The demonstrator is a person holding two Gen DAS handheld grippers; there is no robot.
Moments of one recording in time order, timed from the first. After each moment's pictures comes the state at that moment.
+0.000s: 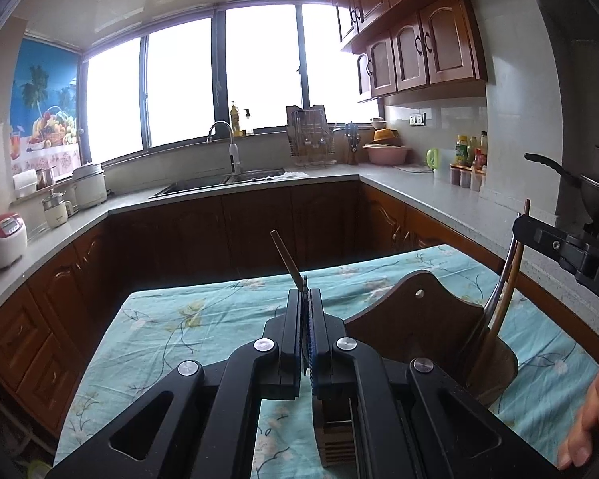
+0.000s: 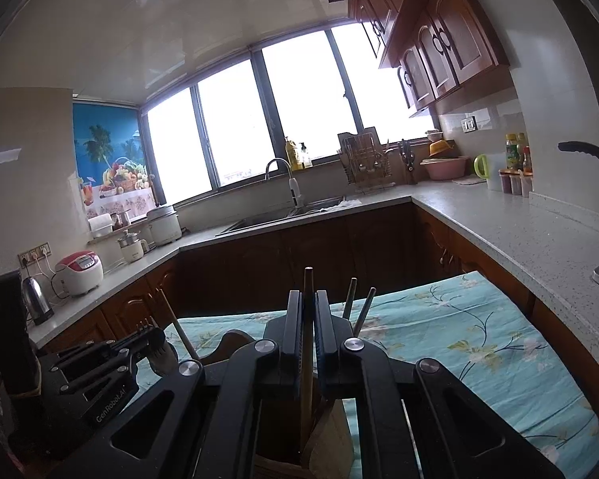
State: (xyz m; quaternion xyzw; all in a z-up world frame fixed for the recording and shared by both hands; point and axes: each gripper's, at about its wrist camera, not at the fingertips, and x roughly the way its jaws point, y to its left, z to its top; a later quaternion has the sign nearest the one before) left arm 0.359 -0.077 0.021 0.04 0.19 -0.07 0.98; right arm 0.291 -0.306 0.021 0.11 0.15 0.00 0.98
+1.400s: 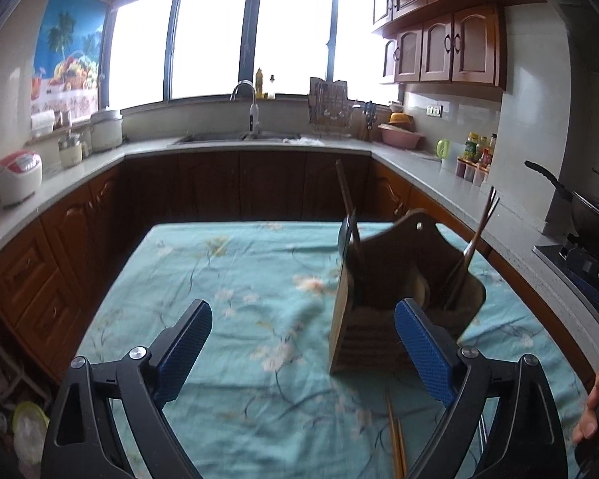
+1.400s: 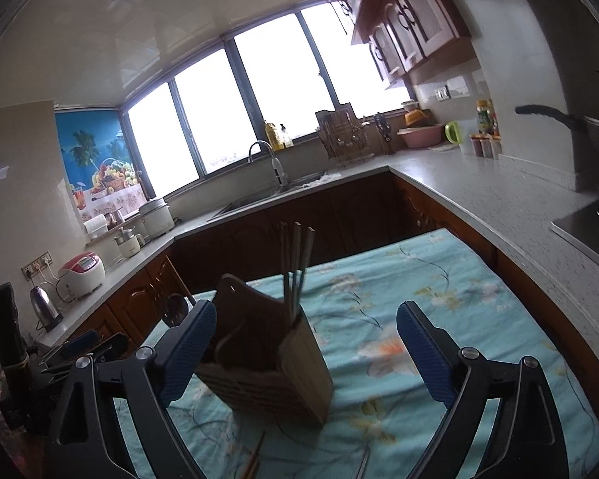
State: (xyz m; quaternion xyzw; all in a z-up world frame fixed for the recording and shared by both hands) left arm 0.281 -0.040 0.018 -0.03 0.26 -0.06 0.96; right arm 0.213 -0.338 0.015 0.16 0.20 -0.02 0.97
